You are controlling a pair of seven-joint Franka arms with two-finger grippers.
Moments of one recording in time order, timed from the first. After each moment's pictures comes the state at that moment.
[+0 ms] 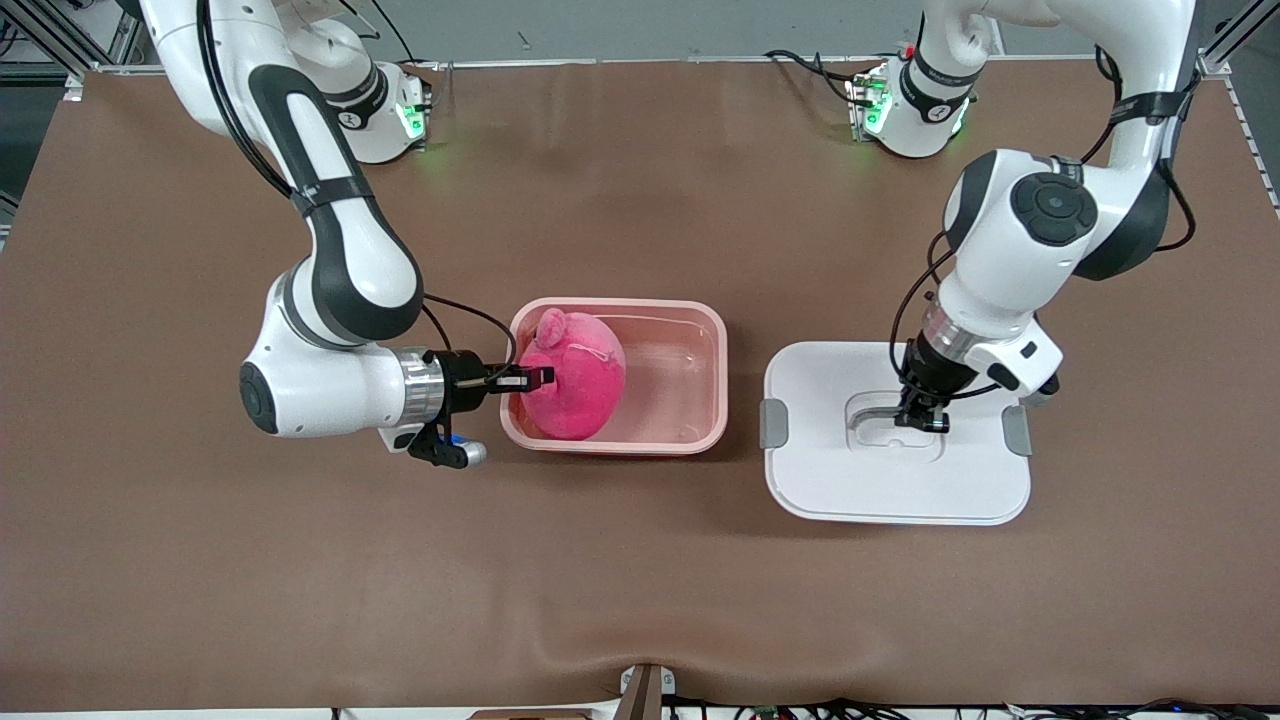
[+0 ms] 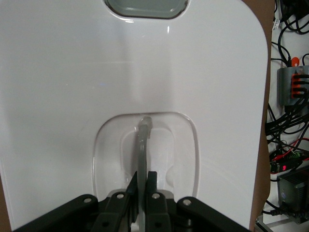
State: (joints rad) left arm -0.37 0.21 0.07 -1.90 0.03 2.37 -1.81; right arm 0.37 0.59 -0.04 -1.46 0.82 1.84 0.18
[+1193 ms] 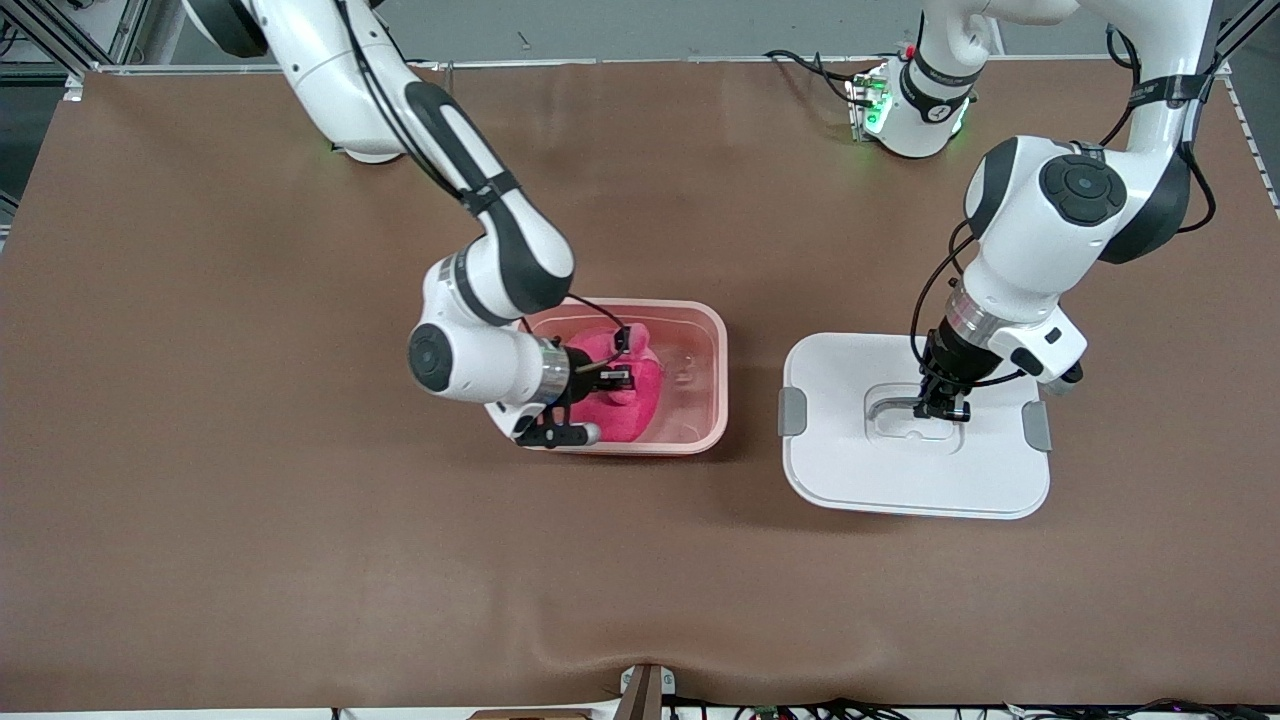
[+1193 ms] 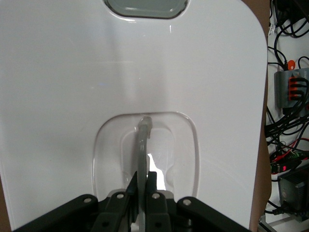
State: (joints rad) left arm -0.34 0.16 0.06 -1.98 0.03 2.42 -1.76; right arm 0.62 0.71 -0.04 -1.46 0.75 2.22 0.18
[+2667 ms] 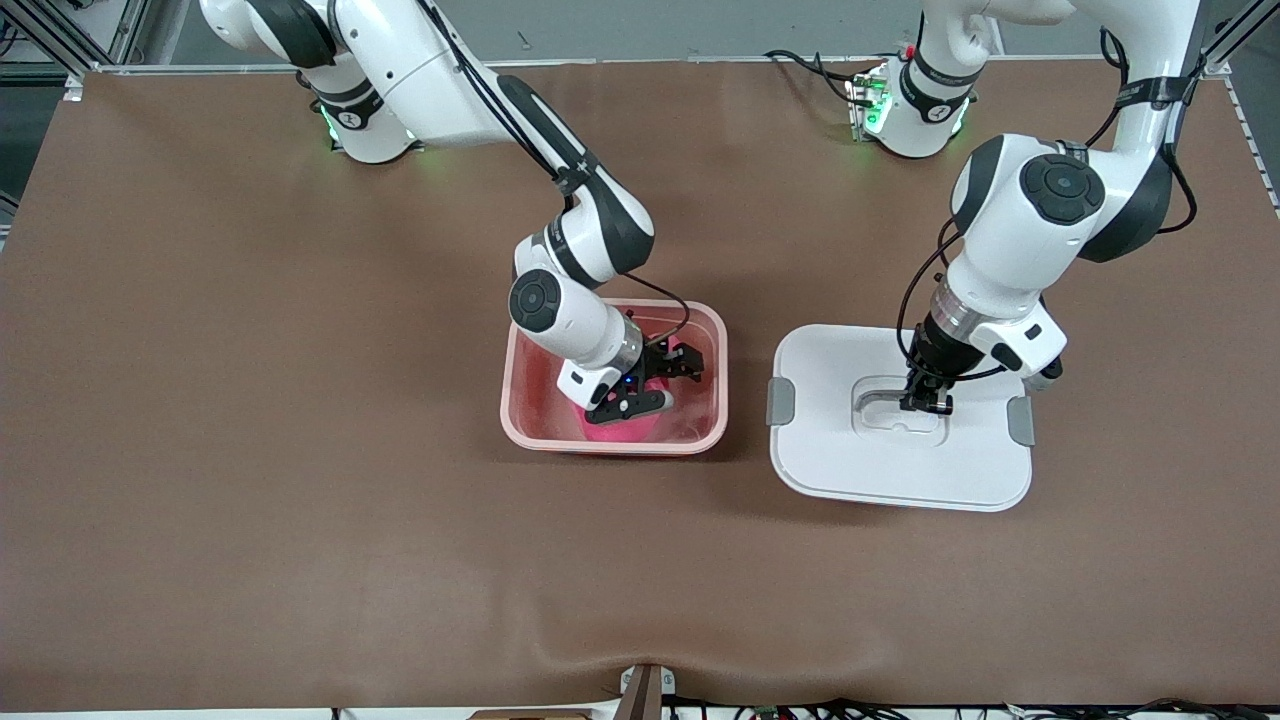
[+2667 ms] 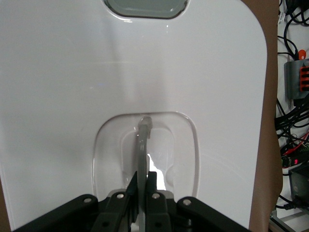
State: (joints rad) left arm -0.34 0.16 0.04 -2.00 0.03 2.42 -1.76; right arm 0.76 0.78 -0.05 -1.45 0.64 2.48 0.18
